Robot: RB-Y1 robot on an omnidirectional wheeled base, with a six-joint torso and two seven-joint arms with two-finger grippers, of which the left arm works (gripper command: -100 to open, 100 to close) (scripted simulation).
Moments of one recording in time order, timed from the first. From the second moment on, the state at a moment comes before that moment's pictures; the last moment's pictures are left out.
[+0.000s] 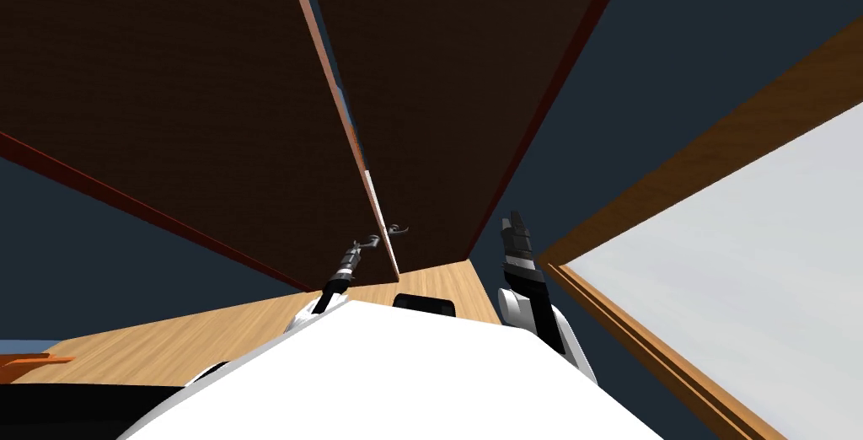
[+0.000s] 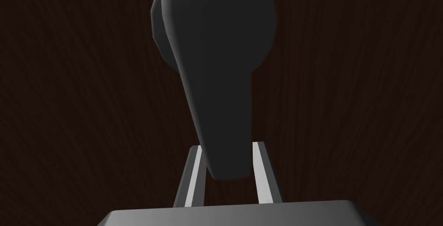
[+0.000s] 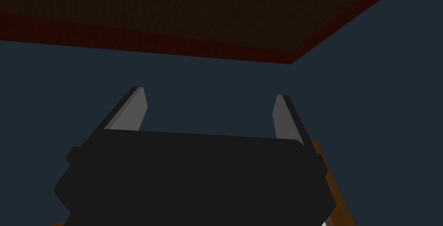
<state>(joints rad) 0.05 0.32 0.18 -0.64 0.11 -0.86 0.23</state>
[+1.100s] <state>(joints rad) 0.07 0.38 0.11 -0.63 0.07 -0.93 0.33</state>
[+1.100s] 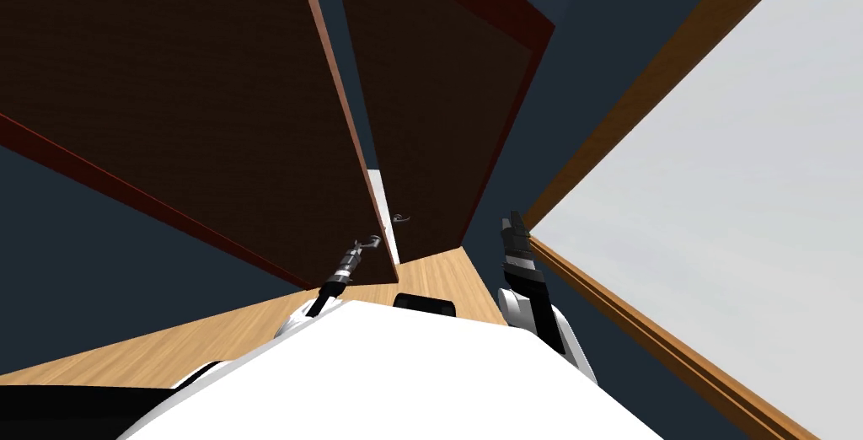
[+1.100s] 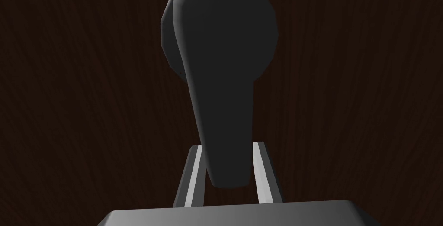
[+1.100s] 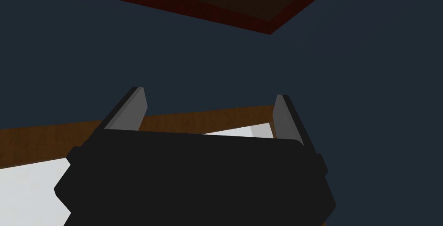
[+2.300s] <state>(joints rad) 0.15 0.43 0.05 -0.63 0.03 -1.06 0.41</state>
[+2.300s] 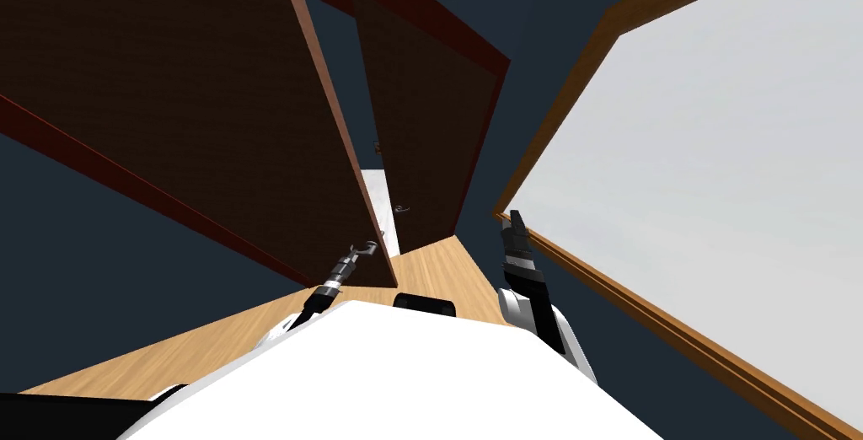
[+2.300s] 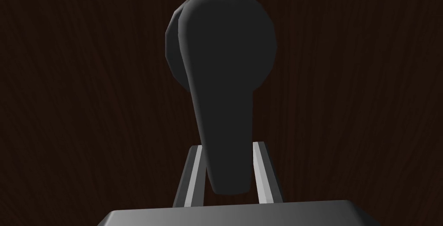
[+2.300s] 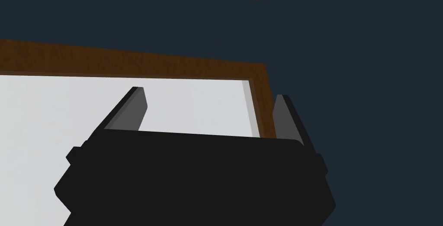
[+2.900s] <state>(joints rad) 0.21 0.45 0.02 -0.62 0.01 -1.14 0.44</state>
